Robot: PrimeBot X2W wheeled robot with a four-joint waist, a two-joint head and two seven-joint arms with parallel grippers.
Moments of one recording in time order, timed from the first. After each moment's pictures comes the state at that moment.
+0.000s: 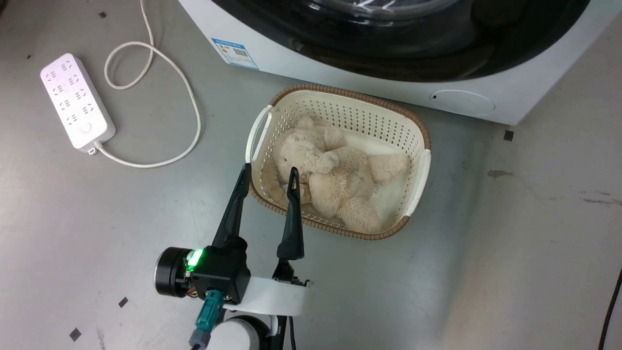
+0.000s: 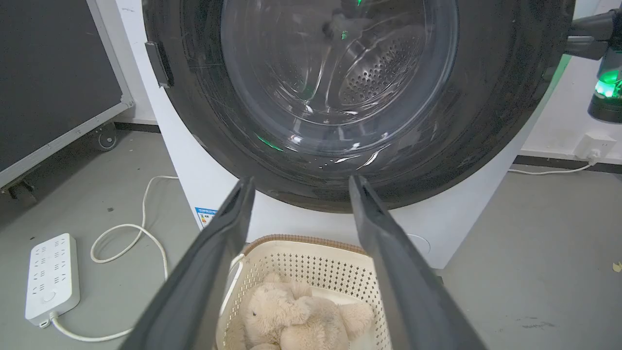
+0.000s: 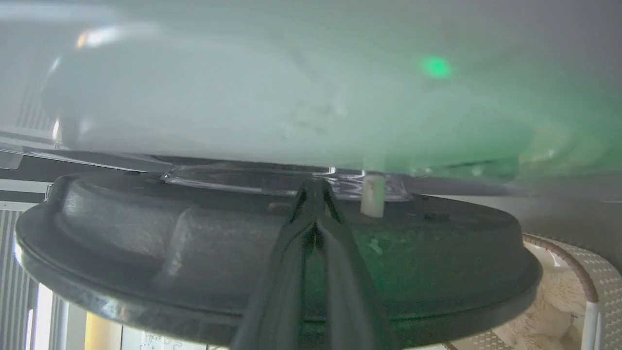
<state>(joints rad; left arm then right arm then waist) -0.20 0.05 -0.40 -0.10 -0.15 0.27 -0.23 -1.29 -0.31 -0.15 0.93 1.24 0.13 0.74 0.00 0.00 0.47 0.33</state>
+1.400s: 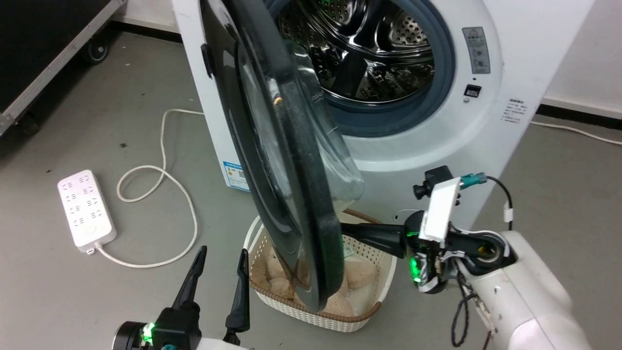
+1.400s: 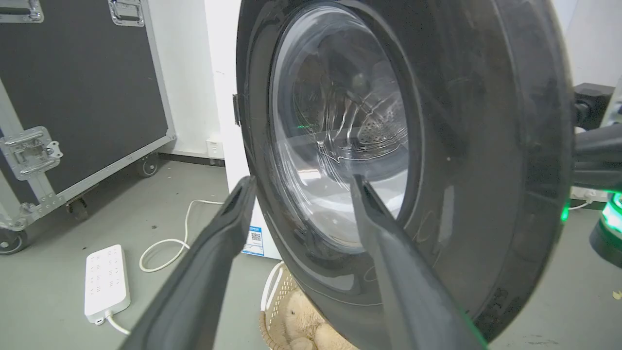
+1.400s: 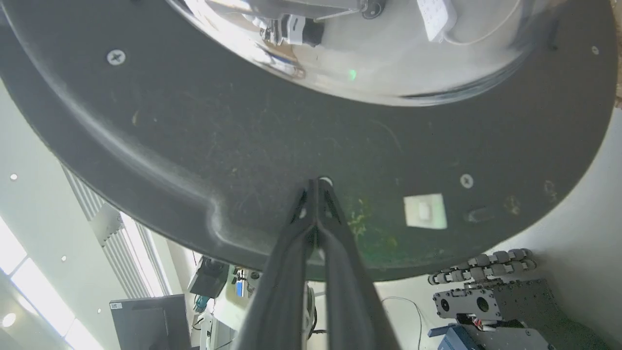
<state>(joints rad) 0.06 0.06 -0.18 -0.02 -0.09 0.06 -0.26 -0.65 -0.05 0.28 0.73 1.58 0.13 0.92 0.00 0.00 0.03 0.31</state>
